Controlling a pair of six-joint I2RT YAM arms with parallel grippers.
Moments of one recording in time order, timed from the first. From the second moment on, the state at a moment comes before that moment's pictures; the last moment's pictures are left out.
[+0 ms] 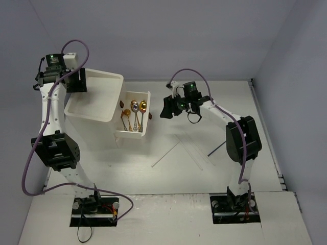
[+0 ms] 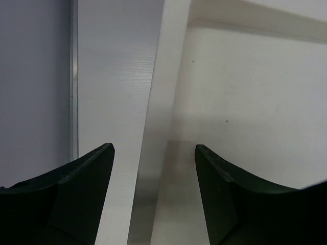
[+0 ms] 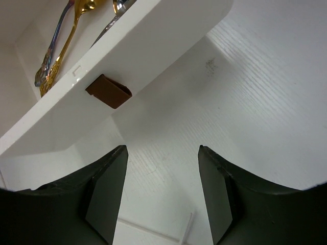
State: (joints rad) left arm 0.21 1.79 1.98 -0.97 0.13 0.11; right arm 0.43 1.92 1.42 -0.20 -0.61 0.02
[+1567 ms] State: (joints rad) left arm 0.26 1.77 1.88 -0.76 0.23 0.20; right arm 0.62 2.29 1.85 -0.29 -0.62 -0.12
